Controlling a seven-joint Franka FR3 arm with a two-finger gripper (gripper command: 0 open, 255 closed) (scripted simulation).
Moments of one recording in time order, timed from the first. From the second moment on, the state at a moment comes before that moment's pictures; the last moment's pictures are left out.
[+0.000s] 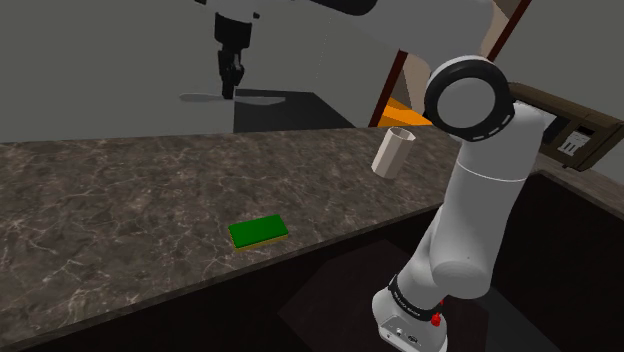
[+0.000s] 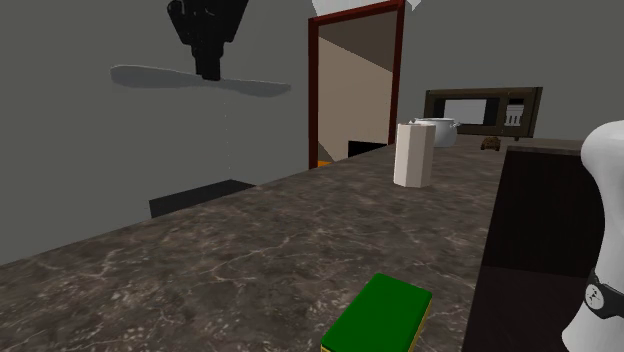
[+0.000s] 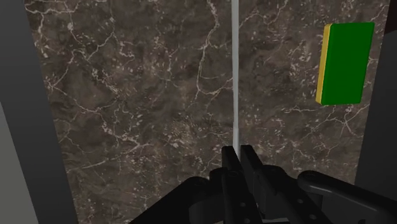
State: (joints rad) arm 0.20 0.25 0.03 -1.28 0.03 1.57 -0.97
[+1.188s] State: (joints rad) arm 0.05 -0.24 -0.12 -1.87 0.02 1.65 -1.26
